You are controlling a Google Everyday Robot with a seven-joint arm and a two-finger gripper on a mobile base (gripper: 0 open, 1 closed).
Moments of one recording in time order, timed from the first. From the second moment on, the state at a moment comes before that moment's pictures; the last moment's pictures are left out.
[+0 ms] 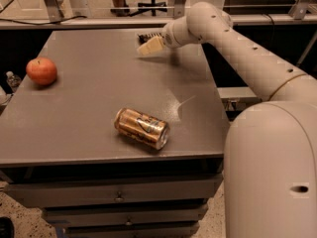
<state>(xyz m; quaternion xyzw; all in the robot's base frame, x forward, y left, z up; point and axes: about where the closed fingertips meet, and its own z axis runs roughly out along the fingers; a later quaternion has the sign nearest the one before) 0.861 -0.003 0.848 -0.36 0.79 0.14 0.48</state>
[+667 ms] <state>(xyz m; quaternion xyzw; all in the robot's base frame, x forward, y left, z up) 0.884 -0.006 0.860 -0.35 0.78 0.13 0.50</state>
